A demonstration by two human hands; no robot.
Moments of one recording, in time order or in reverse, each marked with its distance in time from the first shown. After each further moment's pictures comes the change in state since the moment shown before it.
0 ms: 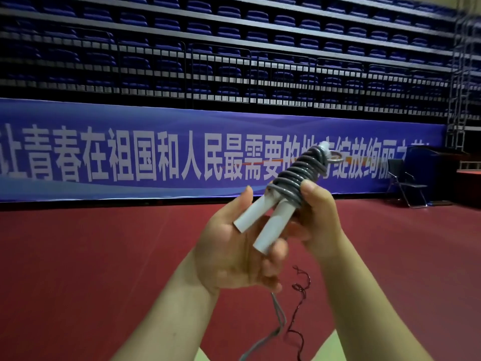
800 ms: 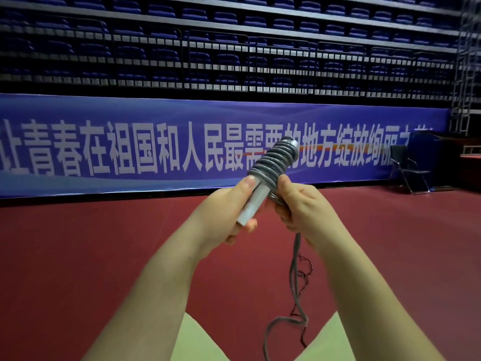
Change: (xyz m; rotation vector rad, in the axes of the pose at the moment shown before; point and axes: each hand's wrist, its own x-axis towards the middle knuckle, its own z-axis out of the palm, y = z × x) left_hand -0.002 0.013 0.021 0.914 0.957 -0.008; right_hand -0.011 0.010 -0.003 -0.530 0.214 0.179
